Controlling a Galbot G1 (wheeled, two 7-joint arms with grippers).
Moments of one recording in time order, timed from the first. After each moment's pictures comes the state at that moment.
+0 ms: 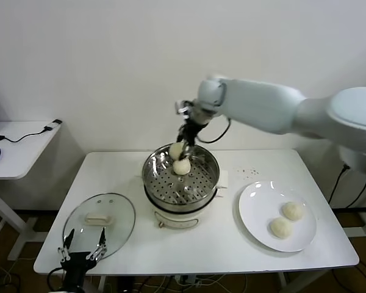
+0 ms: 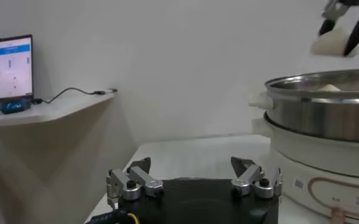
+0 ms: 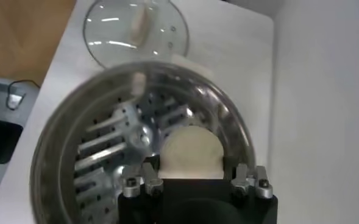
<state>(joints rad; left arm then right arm) 1.79 -1.54 -0.72 -2.07 -0.04 -0.04 0.01 0.67 1.41 -1.53 0.94 0.85 -0.30 -0.99</state>
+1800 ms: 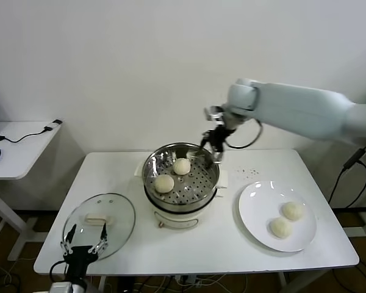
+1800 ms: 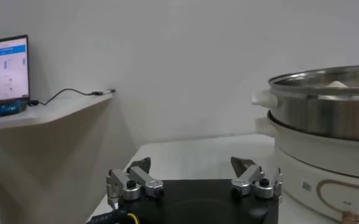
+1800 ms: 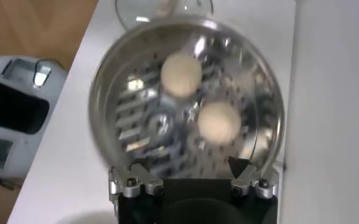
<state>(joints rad) 1.73 -1.54 -0.72 -2.04 -0.02 -0.01 0.01 0.77 0.96 -1.53 1.25 0.67 -0.24 -1.06</state>
